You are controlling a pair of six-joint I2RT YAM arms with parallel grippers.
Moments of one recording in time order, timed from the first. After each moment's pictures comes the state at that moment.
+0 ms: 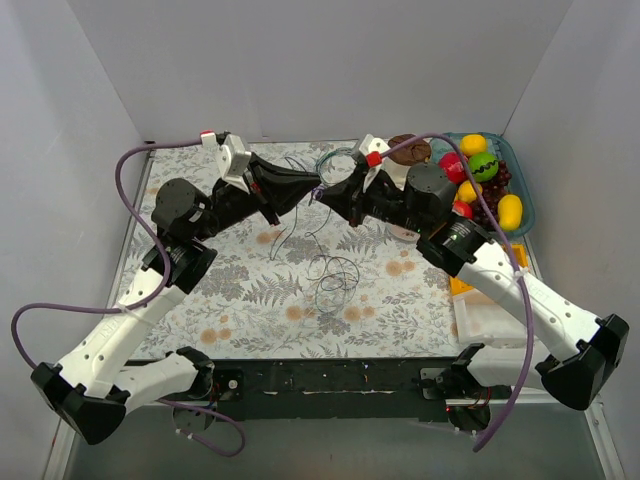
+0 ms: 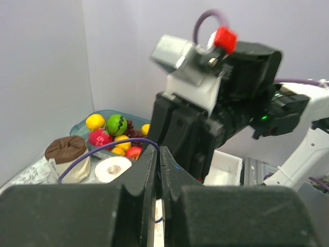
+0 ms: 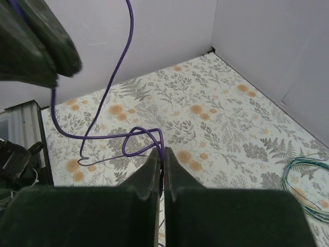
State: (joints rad) left arm -0.60 1.05 1.19 0.26 0.57 -0.29; right arm 0.79 1.22 1.23 0.00 -0.38 0.03
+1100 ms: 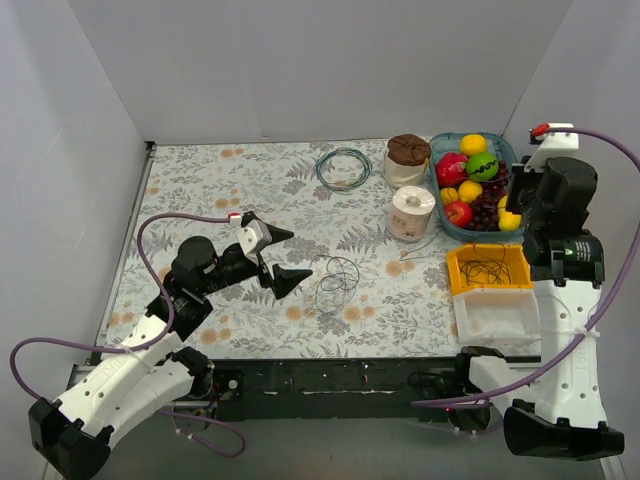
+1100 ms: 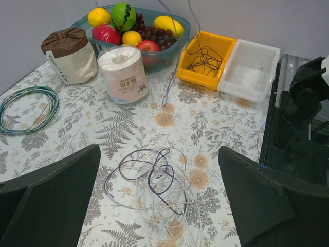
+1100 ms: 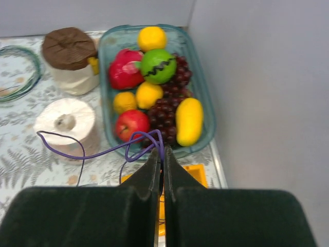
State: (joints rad) left arm -0.60 0.74 0.64 0.10 0.54 0.01; right arm 0.00 0.96 1.35 -0.70 0.12 -0.09
